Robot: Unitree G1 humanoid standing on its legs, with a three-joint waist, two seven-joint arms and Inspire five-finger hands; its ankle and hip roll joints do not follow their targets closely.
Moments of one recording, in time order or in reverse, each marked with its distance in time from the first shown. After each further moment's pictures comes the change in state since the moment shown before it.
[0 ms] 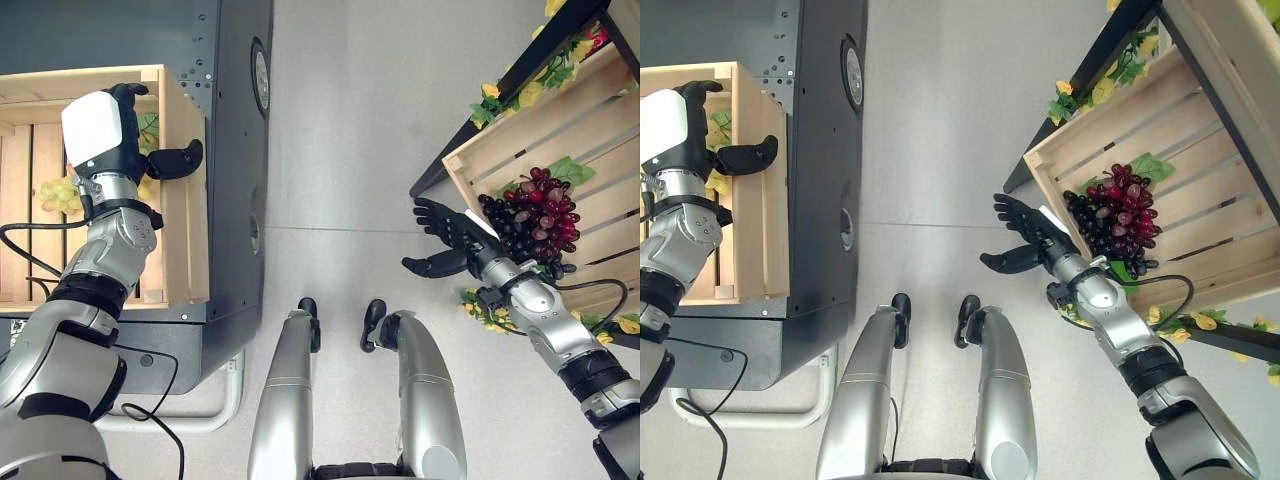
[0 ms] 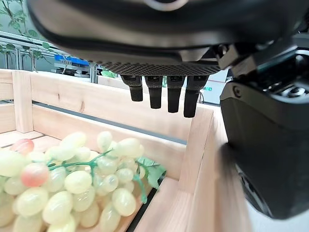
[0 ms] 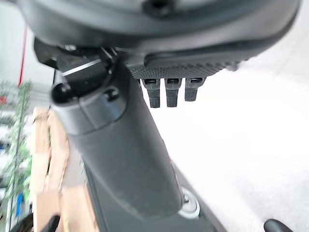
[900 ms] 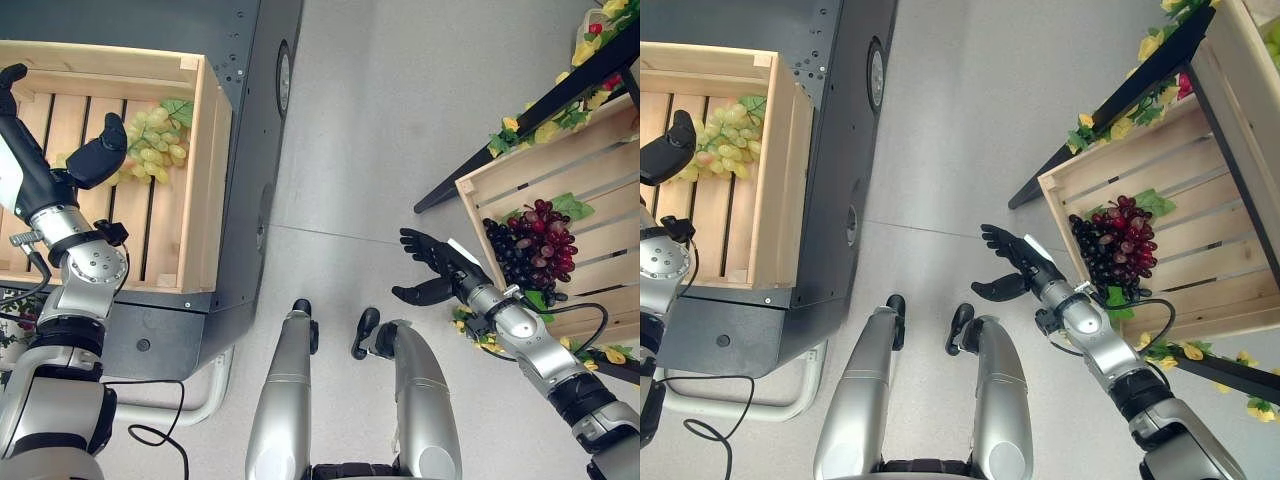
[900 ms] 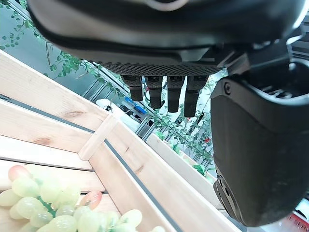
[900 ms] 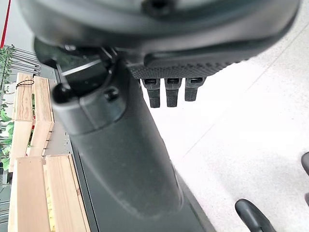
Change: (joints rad) left arm 0.229 0.013 0.312 -0.043 -0.063 -0.236 0.162; right arm 0.097 0.050 -0.003 0.004 -0.038 0.004 -0.020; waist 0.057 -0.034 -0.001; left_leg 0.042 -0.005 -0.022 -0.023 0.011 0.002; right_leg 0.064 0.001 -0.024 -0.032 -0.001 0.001
